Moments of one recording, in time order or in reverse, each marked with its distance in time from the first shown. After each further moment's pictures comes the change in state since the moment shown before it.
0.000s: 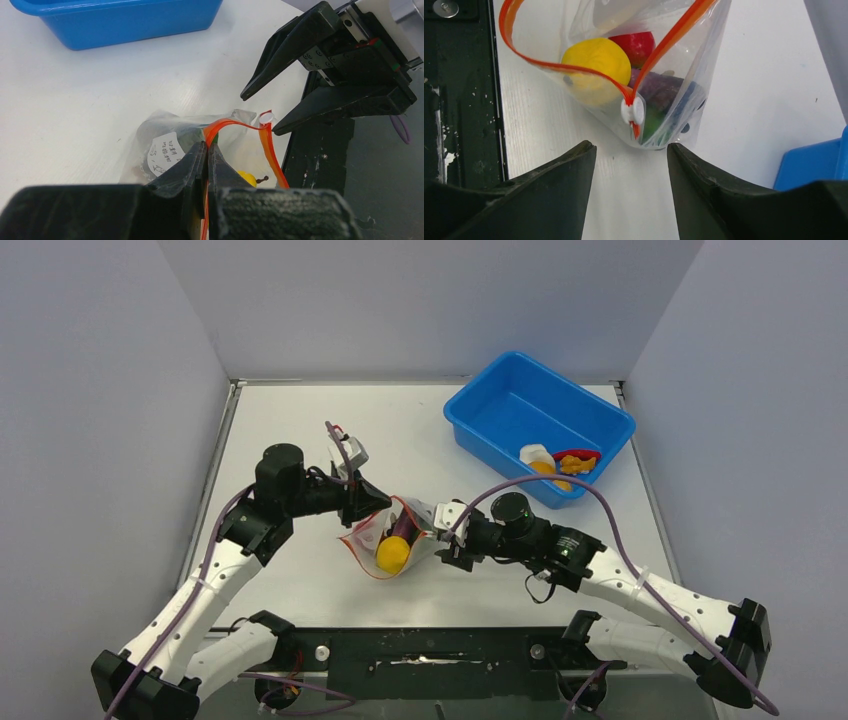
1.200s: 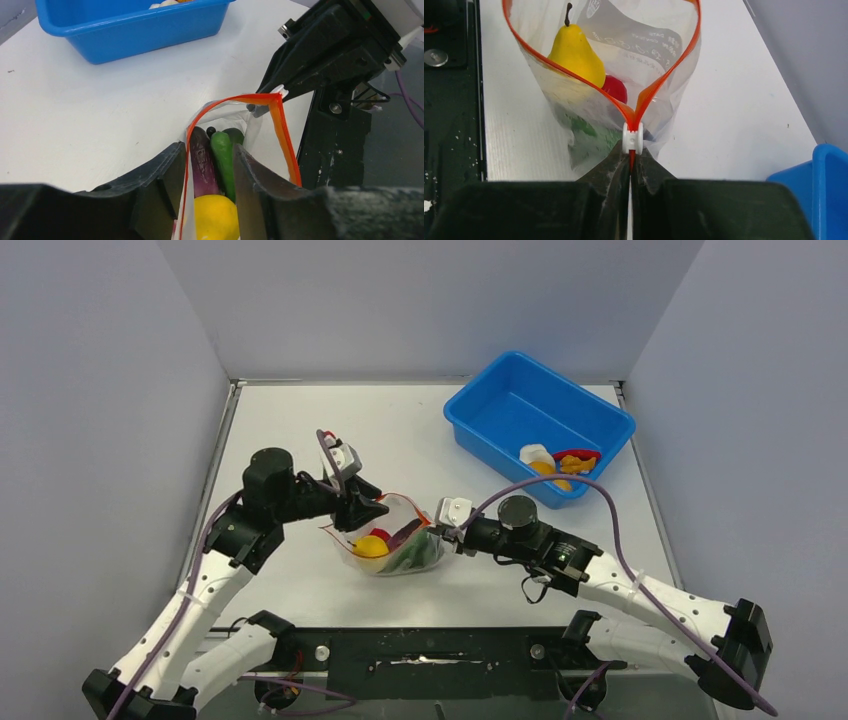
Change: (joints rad) left arm 0.000 -0.052 0.021 -0.049 -0.031 0.069; right arm -0.002 -0.014 -0.105 0.298 0.001 0.021
